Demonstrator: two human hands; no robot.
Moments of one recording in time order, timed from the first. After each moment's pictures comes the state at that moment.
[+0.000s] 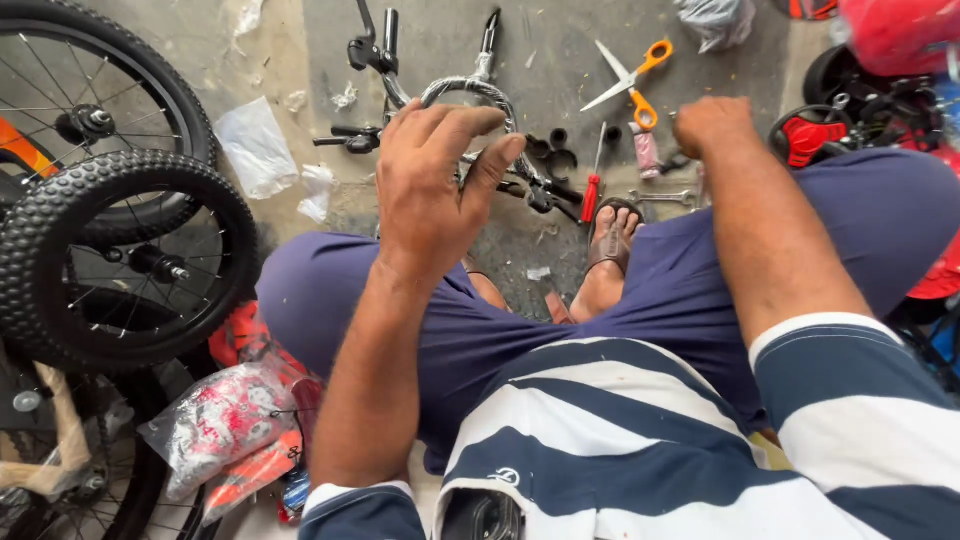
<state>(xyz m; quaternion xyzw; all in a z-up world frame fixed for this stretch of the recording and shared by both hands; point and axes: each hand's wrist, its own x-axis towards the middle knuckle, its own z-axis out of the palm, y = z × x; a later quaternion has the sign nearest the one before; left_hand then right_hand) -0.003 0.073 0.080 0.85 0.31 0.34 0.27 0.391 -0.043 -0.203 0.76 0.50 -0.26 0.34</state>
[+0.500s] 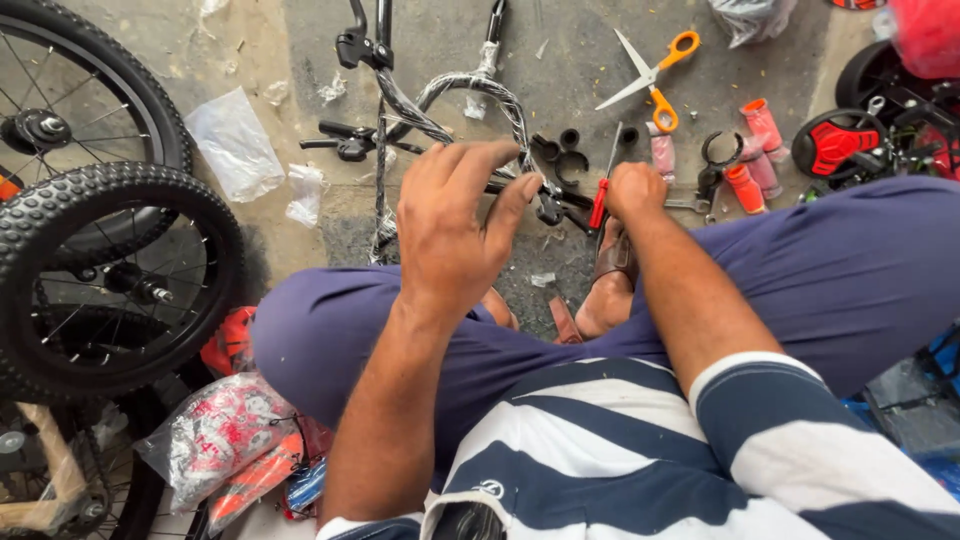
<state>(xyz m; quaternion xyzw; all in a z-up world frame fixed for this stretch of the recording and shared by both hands) 0.010 0.094 0.043 0.81 0.38 0.27 0.35 0.271 -0.073 -0.315 0.85 0.39 -0.32 0.17</state>
